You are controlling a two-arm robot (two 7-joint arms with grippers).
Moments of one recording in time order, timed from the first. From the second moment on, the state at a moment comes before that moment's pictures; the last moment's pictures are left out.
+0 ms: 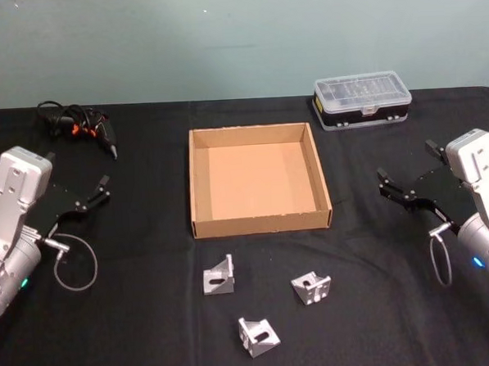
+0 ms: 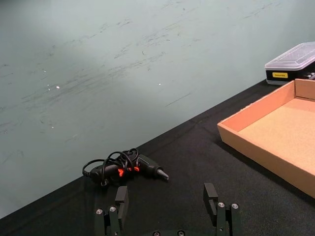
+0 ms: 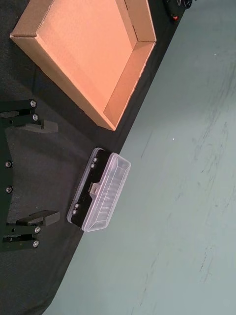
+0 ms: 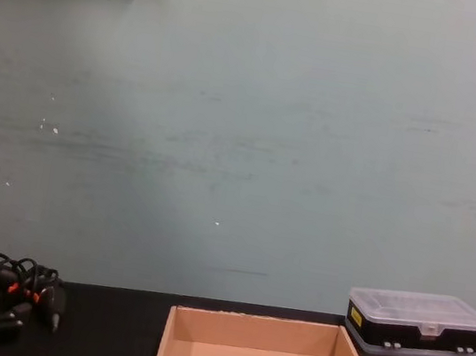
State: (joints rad) left arm -0.20 0.60 0.45 -1.41 -0.25 -0.12 0.03; right arm 0.20 0.60 -0.45 -1.41 0.25 -0.12 -0.03
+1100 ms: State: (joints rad) left arm -0.20 0.60 0.45 -1.41 -0.25 -0.12 0.03; right arm 0.26 0.93 -0.45 -1.74 0.23 0.12 0.52
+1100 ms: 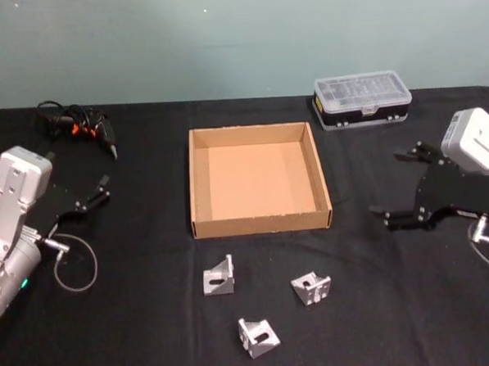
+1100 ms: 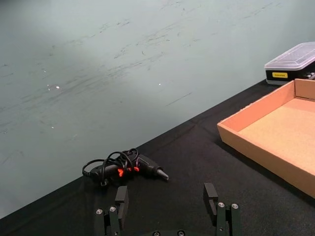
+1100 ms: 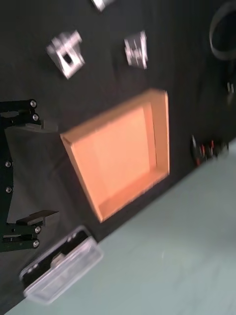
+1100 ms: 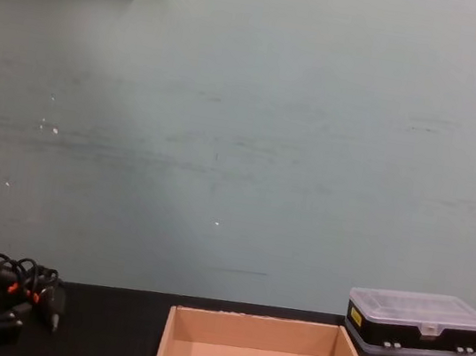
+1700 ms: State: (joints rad) left arm -0.20 0.60 0.45 -1.41 -0.25 -0.12 0.03; right arm 0.50 0.97 -0.57 -1.77 0.16 0.17 0.95
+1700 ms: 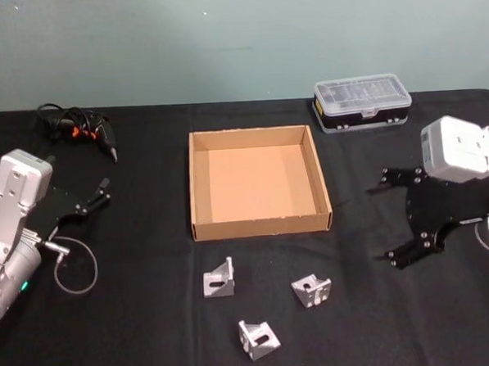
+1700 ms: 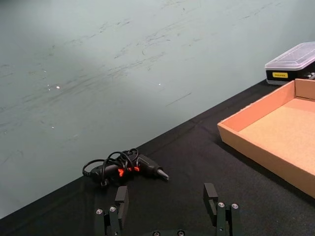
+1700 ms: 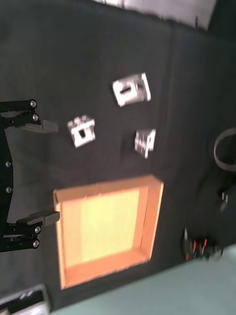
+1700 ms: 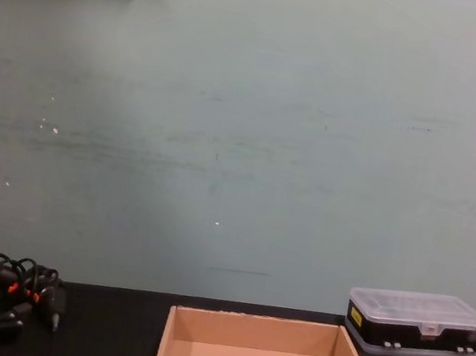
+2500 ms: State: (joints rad) left arm -0.20 0.60 0.45 -1.41 -0.25 -0.12 0.03; right arm 0.67 0.86 -0.81 -1.67 0.03 0.17 1.15
